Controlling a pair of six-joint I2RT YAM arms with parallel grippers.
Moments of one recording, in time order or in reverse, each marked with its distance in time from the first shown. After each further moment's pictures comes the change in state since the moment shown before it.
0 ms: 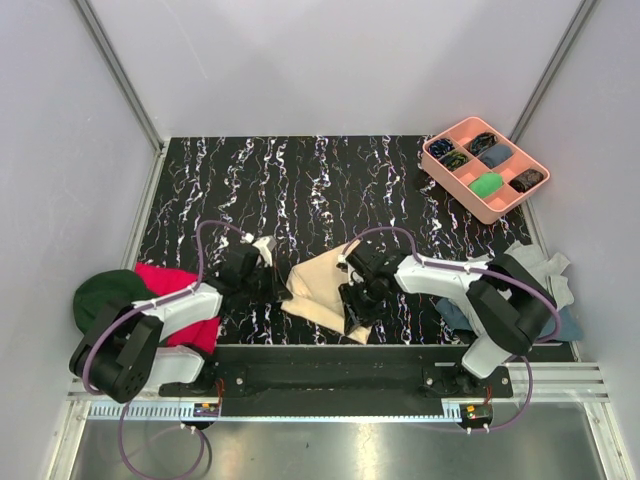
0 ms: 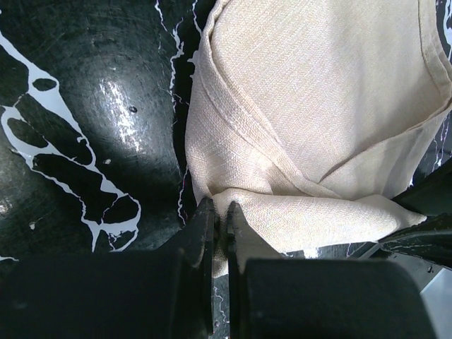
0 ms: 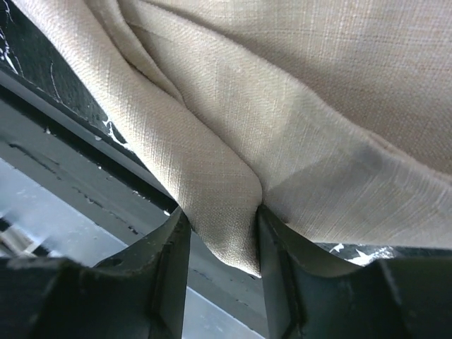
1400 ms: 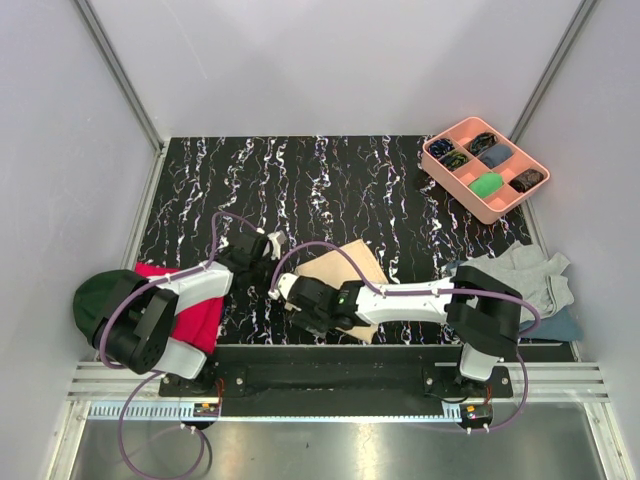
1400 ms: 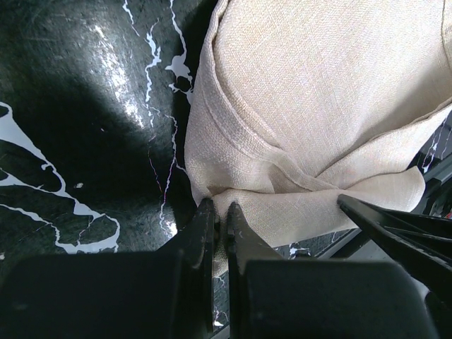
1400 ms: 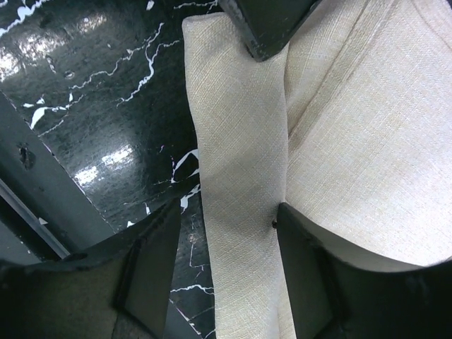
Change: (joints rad) left arm 0.008 0.171 0.184 -0.186 0.100 0.038; right arm 0.404 0.123 0.198 0.180 0.590 -0.463
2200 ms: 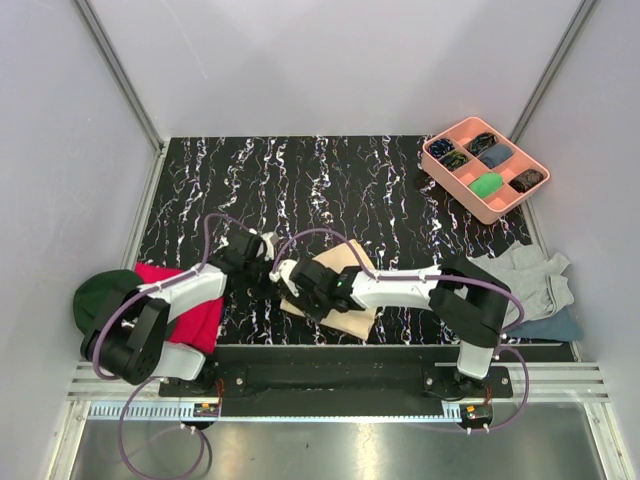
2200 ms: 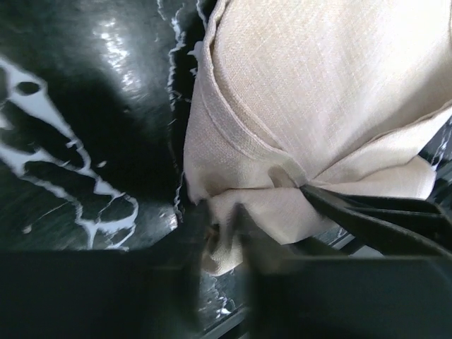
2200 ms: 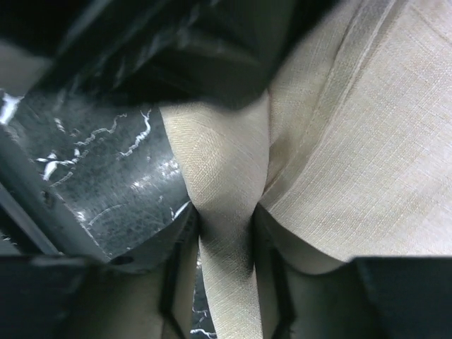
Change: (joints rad) left arm 0.024 -0.039 0.000 -0.058 -0.016 0.013; right arm -0.102 0.088 0.029 0.082 -0.187 0.027
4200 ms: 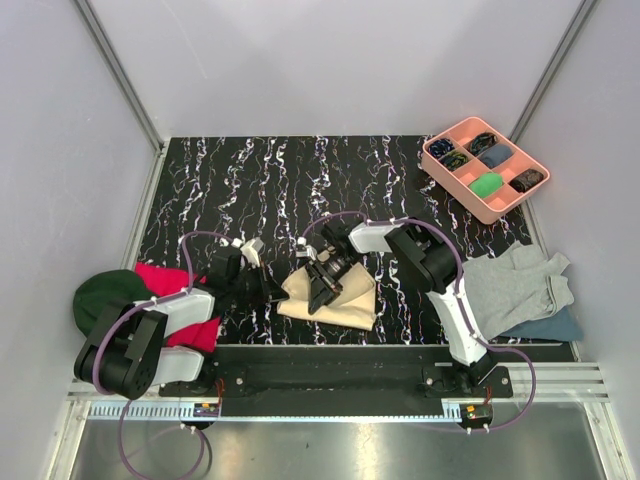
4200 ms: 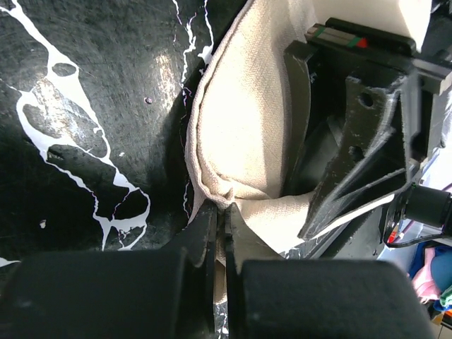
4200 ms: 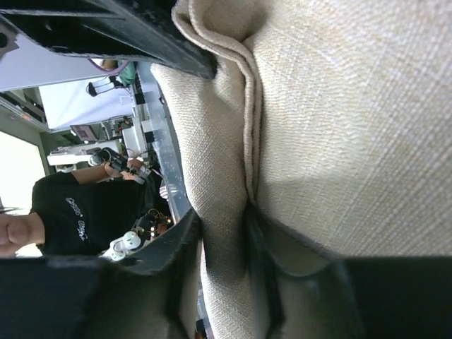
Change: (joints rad) left arm 0.119 -0.112 -0.277 0.407 0.150 -0.108; right arm -0.435 0.469 0.317 -0.322 -1.217 -0.068
